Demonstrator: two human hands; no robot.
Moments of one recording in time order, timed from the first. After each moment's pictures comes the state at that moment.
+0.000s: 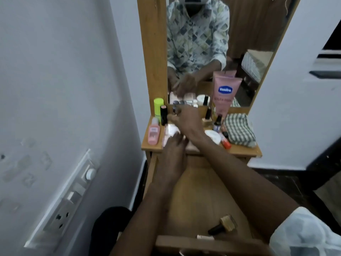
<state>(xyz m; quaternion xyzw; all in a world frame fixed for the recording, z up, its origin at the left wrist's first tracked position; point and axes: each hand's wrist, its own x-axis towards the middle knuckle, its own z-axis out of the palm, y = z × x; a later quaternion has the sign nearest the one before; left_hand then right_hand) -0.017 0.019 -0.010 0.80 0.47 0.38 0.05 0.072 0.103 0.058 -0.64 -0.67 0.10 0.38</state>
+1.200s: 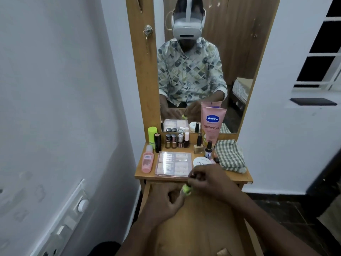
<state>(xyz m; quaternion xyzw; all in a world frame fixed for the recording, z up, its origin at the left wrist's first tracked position) -0.038 -0.017 -0.019 0.79 0.40 0.38 0.26 0.161 -0.014 0.045 -0.55 -0.76 0.21 0.25</state>
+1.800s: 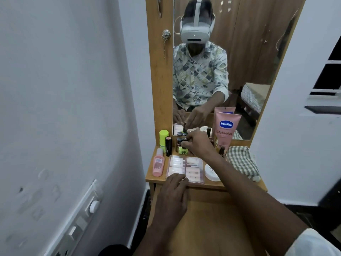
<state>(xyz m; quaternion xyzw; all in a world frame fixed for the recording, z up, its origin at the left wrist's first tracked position) -0.032 0.000 -0.040 0.79 0.47 0.39 -0.03 0.112 0.128 0.071 -0.62 -0.71 0.14 0.31</state>
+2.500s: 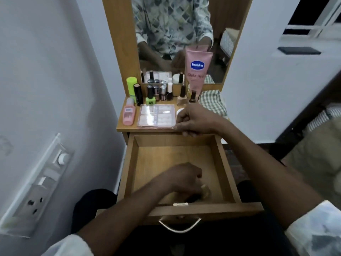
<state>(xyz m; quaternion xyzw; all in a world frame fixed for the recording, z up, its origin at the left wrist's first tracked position) 0.043 -0.055 -0.056 0.91 0.33 -0.09 0.26 0.173 0.001 0.068 -0.52 -0.78 0.31 0.15</state>
